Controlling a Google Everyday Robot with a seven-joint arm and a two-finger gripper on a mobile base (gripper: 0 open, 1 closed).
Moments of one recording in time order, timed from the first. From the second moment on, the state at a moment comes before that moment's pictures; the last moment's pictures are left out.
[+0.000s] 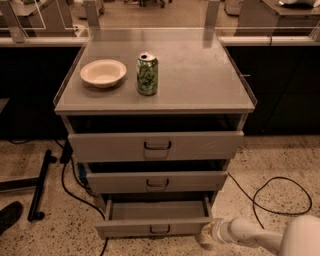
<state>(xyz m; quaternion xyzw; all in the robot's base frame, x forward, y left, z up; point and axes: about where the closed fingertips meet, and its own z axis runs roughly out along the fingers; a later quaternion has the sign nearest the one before) 0.509 -0.238 0.138 -0.50 0.82 0.10 0.26</state>
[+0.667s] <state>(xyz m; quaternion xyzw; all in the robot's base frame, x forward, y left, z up) 0.542 -0.248 0.130 -0.45 0.84 0.09 0.29</state>
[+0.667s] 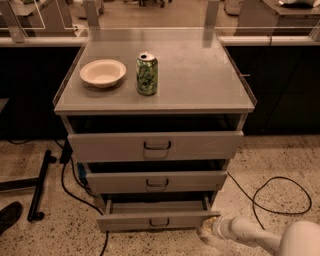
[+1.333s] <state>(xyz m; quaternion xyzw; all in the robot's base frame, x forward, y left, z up) 0.573 -0.252 0.118 -0.37 0.86 0.09 0.34</state>
